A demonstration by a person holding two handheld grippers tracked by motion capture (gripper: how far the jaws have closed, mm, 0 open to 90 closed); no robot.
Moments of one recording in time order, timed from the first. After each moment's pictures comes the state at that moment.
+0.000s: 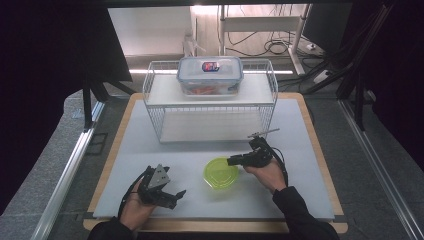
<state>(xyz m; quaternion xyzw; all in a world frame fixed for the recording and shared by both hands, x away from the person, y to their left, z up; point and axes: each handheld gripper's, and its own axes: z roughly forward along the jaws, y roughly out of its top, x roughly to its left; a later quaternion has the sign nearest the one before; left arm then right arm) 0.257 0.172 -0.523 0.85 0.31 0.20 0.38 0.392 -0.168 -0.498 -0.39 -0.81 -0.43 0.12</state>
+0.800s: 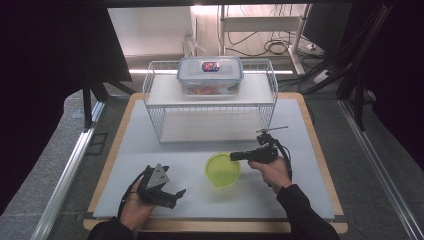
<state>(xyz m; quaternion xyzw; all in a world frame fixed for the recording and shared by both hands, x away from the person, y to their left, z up) 0.257 0.174 -0.520 0.84 0.31 0.20 0.40 0.393 -0.185 -0.479 -0.40 -0.76 -0.48 0.19</state>
